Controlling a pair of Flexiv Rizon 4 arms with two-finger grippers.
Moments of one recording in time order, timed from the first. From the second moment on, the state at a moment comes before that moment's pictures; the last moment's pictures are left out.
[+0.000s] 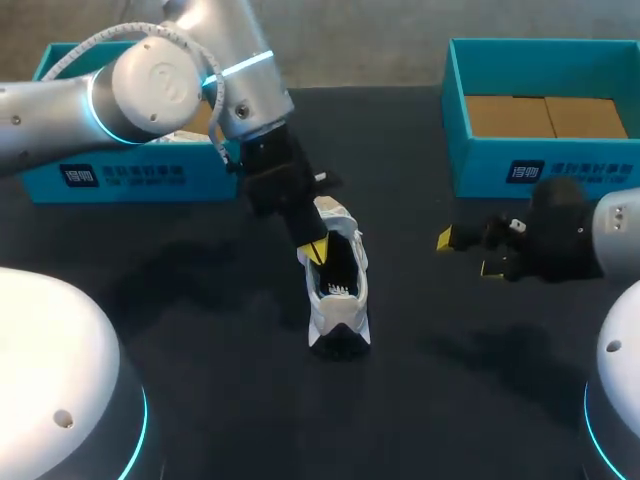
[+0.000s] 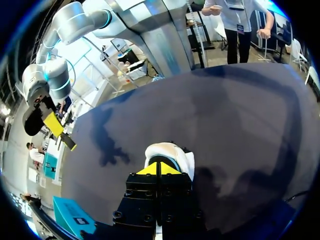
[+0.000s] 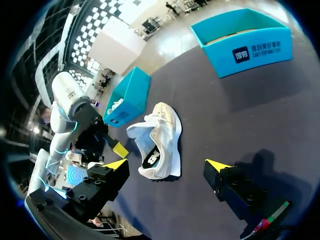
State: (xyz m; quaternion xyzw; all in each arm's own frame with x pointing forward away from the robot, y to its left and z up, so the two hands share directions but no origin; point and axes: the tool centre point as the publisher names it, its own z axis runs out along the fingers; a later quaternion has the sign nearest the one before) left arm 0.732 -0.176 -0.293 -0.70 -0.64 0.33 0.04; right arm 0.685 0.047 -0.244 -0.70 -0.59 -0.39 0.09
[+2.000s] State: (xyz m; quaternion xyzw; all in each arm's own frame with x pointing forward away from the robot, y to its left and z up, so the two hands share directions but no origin) left arm 0.736 -0.182 -0.302 -0.71 -0.65 0.26 0.05; right arm 0.713 -0.026 -0.183 -0.71 -0.61 -0.35 0.08
